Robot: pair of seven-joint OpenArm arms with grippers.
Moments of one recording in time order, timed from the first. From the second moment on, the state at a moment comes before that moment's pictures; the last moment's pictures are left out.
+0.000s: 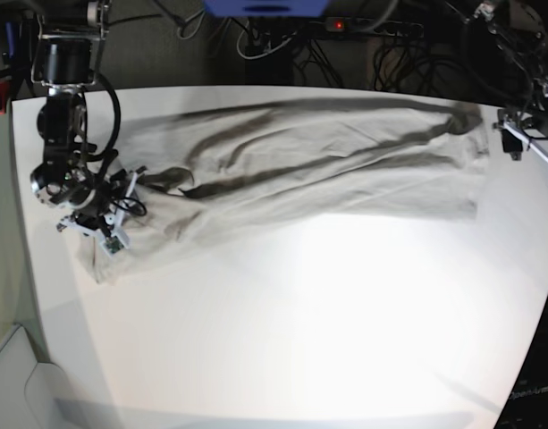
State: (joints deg) left arm 7.7 -2.7 -52.3 111.7 0.8 -40.0 56.5; right arm 4.7 13.4 10.2 78.7 -5.8 39.0 -41.1
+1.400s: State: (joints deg) left arm -8.5 -1.9 -37.5 83.0 9.1 -39.9 52.4; right arm 3.7 13.4 15.9 96.4 -8.4 39.2 -52.1
